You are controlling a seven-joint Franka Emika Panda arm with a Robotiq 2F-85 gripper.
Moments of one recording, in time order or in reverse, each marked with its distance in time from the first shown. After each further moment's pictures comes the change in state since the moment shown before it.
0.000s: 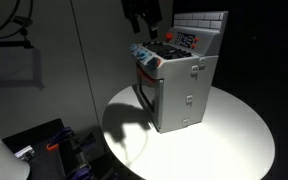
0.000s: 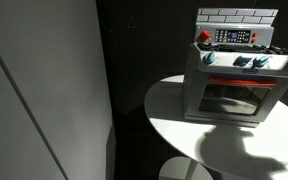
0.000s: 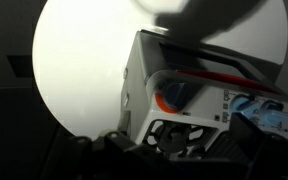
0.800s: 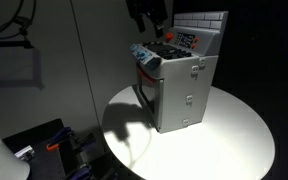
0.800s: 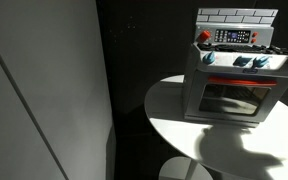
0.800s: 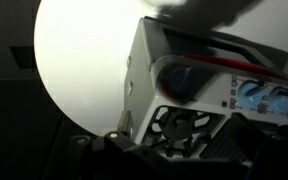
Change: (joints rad) arm 0.000 0.030 0.000 0.012 -0.001 0.064 0.007
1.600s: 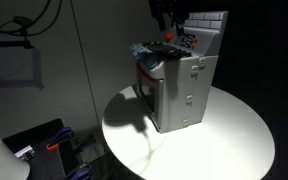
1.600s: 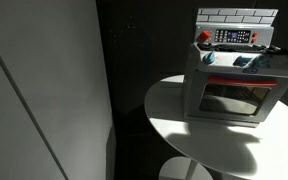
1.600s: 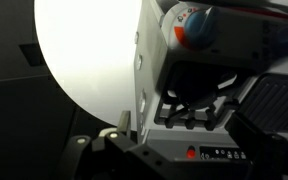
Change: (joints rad) arm 0.000 0.212 0.000 0.182 0.001 0.062 0.086
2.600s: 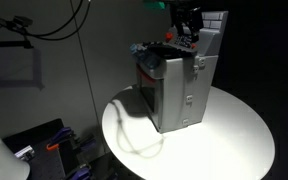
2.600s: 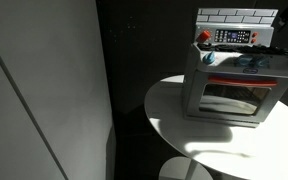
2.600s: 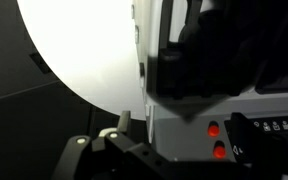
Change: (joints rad) arm 0.000 0.248 0.023 0.205 -0.025 0.069 0.218
